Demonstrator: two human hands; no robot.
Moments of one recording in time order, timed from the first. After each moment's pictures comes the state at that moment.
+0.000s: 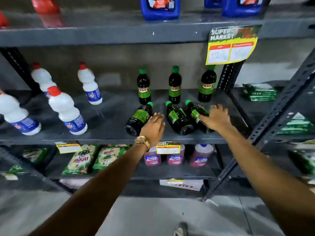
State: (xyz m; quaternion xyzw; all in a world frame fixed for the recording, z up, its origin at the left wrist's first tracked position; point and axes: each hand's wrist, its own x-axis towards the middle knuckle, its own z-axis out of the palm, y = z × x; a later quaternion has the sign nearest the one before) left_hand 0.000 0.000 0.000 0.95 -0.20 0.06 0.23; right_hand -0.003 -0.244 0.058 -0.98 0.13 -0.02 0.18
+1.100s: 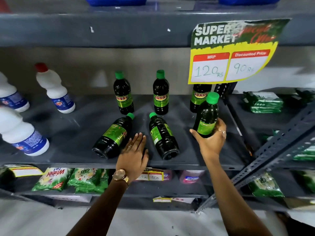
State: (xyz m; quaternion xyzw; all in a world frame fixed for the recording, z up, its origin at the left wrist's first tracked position) left_hand 0.025 -0.017 -0.065 0.98 -0.14 0.11 0.09; right_hand 0.056 -0.282 -0.043 -0.77 0.19 -0.30 0.53
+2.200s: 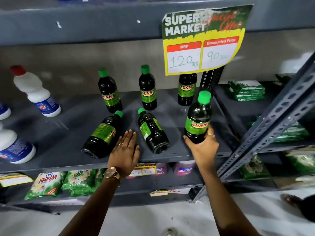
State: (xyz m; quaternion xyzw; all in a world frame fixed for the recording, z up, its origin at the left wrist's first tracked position) left_hand 0.021 -0.018 -0.058 0.98 -0.14 0.09 0.12; right_hand 0.007 -0.282 -0.058 -0.80 0.21 -0.30 0.47
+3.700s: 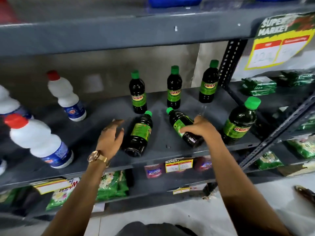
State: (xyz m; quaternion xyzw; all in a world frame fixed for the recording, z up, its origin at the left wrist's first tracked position) left_hand 0.085 0.153 -0.010 0.93 -0.13 0.09 0.33; right_hand 0.050 -0.163 0.036 -0.91 0.24 0.13 0.30
